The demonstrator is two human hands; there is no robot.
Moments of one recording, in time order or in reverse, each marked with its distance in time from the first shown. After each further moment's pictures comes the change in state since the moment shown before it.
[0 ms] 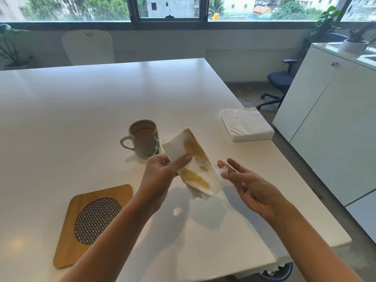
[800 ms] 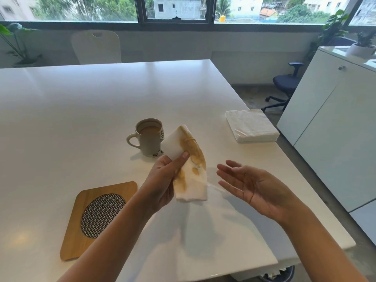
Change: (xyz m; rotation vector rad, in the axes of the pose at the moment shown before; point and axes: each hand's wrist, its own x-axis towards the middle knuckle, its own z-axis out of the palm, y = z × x) left_hand -0.007 0.001 -0.007 -0.273 -0.179 -0.141; right_hand -0.024 -0.007 0.014 -0.141 -0.044 0.083
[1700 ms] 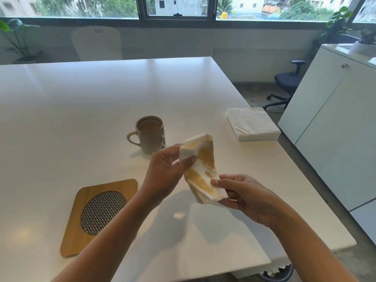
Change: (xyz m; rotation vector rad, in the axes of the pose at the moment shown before) left_hand 0.002 0.000 -0.001 0.576 0.023 0.413; right_hand 0.007 0.019 0.003 -0.459 -0.077 0.085
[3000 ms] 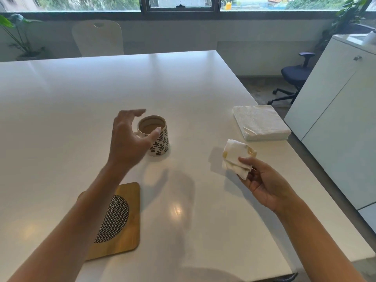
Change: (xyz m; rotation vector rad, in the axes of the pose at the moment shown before) left_hand 0.066 -0.004 -0.086 0.765 0.373 0.093; right_hand 0.044 -0.013 -0.034 0.516 0.261 -0.149
